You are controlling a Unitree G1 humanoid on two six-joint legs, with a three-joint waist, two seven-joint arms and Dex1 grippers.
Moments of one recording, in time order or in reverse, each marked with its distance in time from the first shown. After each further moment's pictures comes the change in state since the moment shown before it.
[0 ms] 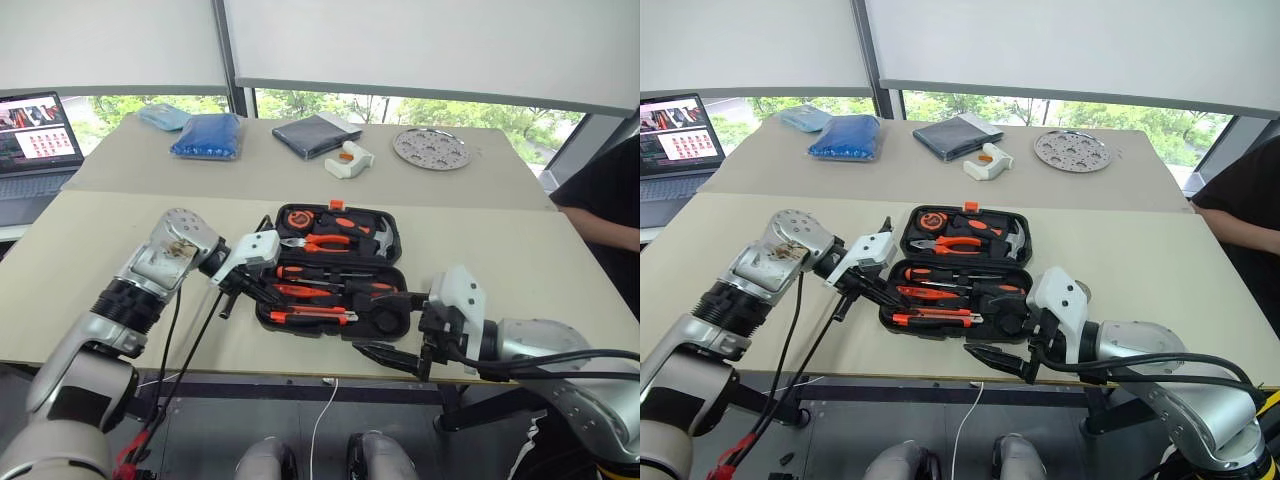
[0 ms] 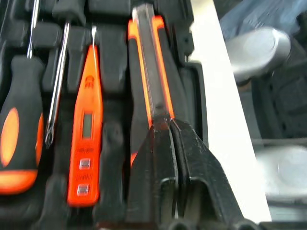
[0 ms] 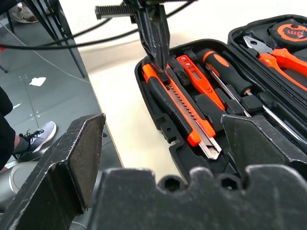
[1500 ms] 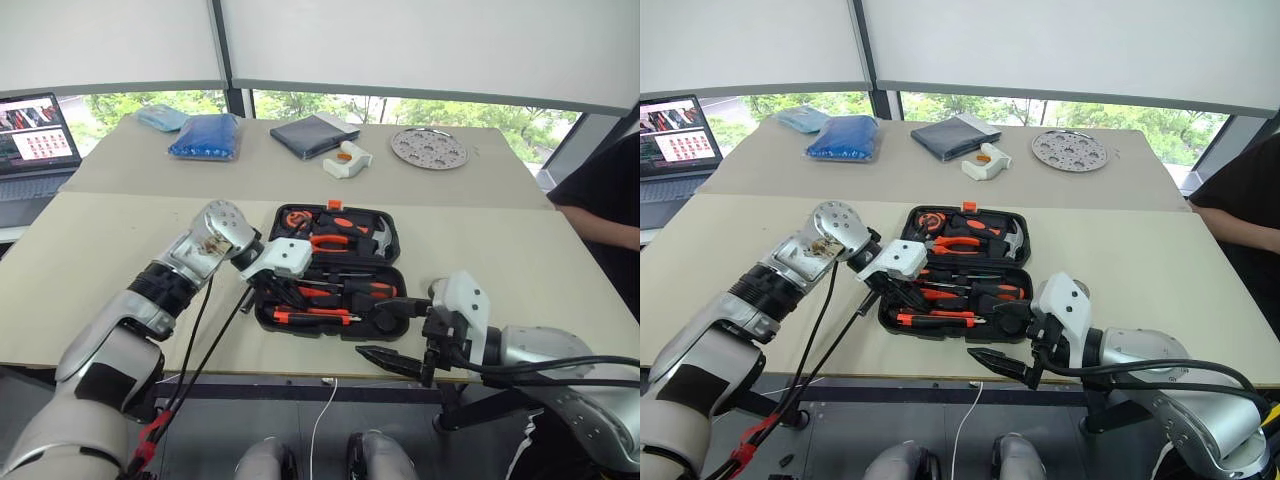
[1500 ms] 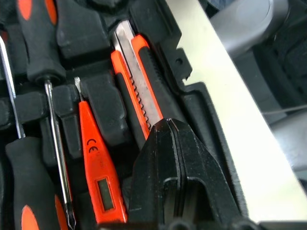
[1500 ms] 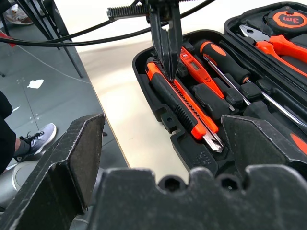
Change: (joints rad) left arm -0.109 -0.143 -0.161 0.158 0.082 -0.297 0.000; right arm 0.047 -0.001 -0.022 -0.014 0.010 0.000 -0.020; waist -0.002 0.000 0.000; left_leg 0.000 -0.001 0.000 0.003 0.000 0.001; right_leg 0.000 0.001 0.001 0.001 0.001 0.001
